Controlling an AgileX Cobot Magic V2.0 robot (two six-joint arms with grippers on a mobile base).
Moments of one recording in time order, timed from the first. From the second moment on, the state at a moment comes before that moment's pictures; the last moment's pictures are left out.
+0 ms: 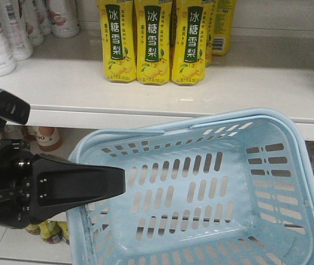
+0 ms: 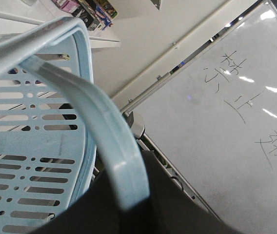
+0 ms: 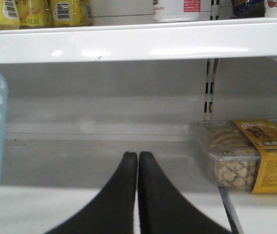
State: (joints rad) left arm -0.29 1.09 -0.70 1.40 -1.19 -2.17; right arm 0.02 -0.01 0.03 -0.02 0.09 0.07
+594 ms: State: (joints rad) left arm -0.29 1.09 -0.70 1.40 -1.19 -2.17; right arm 0.02 -0.01 0.03 -0.02 0.09 0.07
